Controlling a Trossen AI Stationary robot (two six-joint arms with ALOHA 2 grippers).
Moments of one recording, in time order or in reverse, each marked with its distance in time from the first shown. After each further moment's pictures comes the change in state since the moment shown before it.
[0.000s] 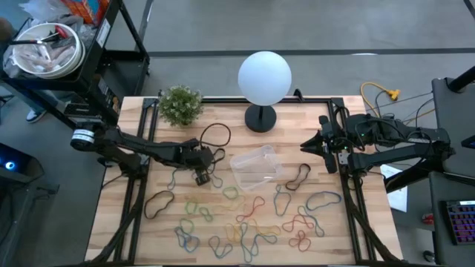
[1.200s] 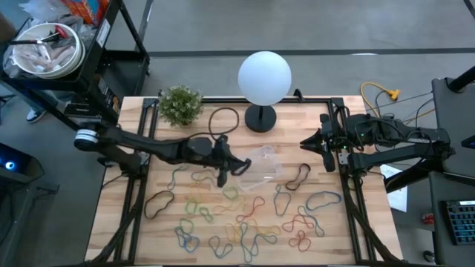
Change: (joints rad) left arm -0.001 0.089 0.127 0.704 0.266 0.105; right arm 0.000 0.000 0.000 0.000 0.053 -0.018
